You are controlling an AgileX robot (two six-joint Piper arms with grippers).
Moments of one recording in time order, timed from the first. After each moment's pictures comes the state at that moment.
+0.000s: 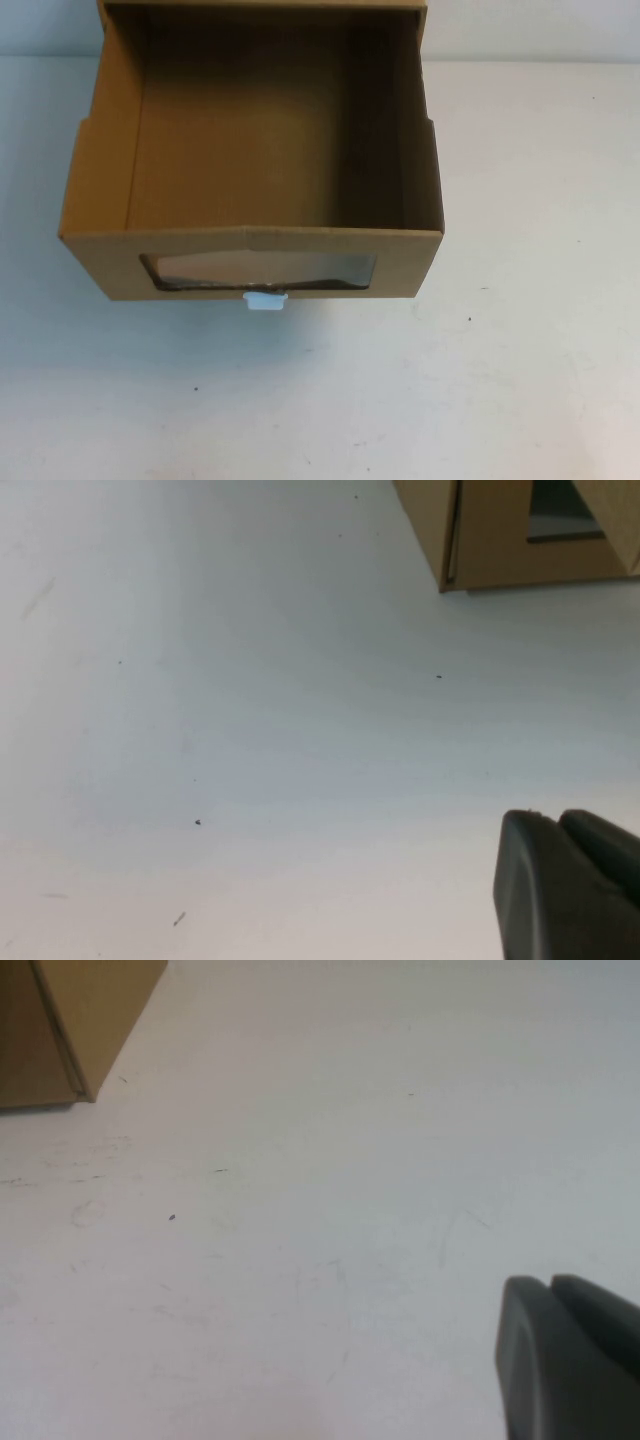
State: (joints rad) right arm 0.03 -0.01 0.03 0.07 0.35 -0.01; left arm -0.11 -0.01 0.03 0.02 0.38 0.03
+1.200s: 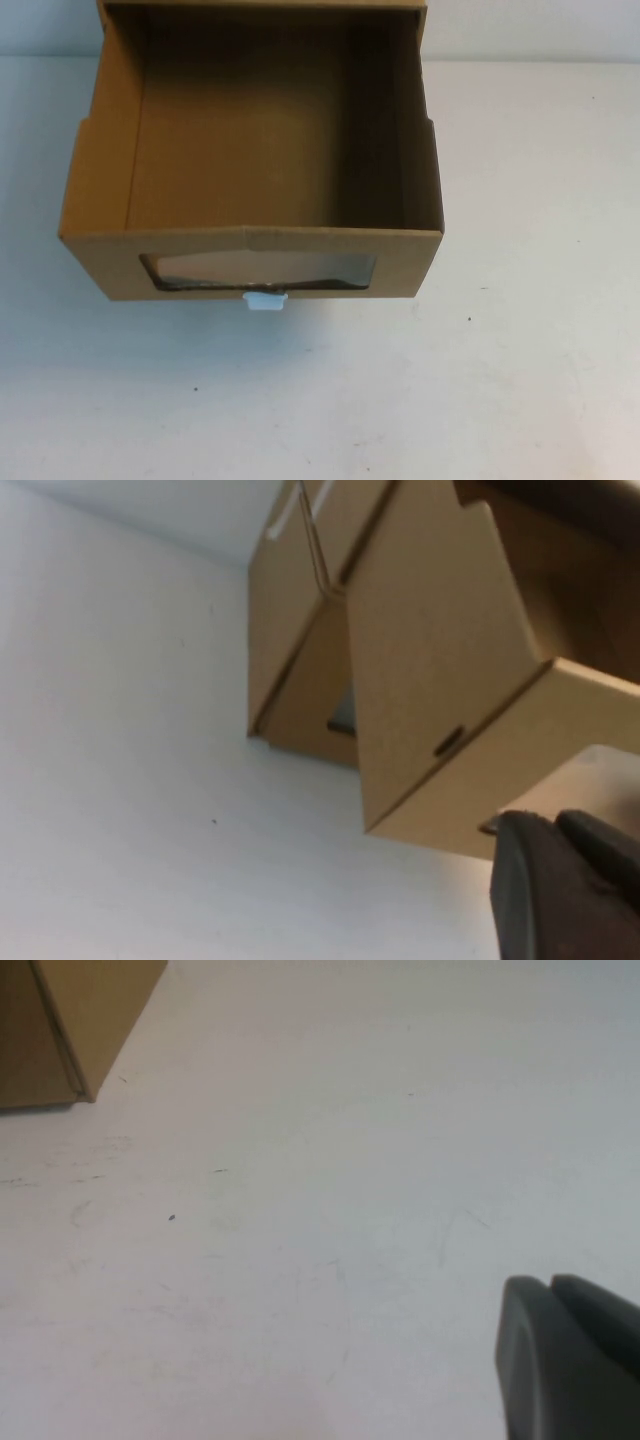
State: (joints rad) right arm 0.03 -0.01 0.03 0.07 0.35 -0.01; left arm -0.11 0.17 -0.25 -0.40 0.38 -0.04
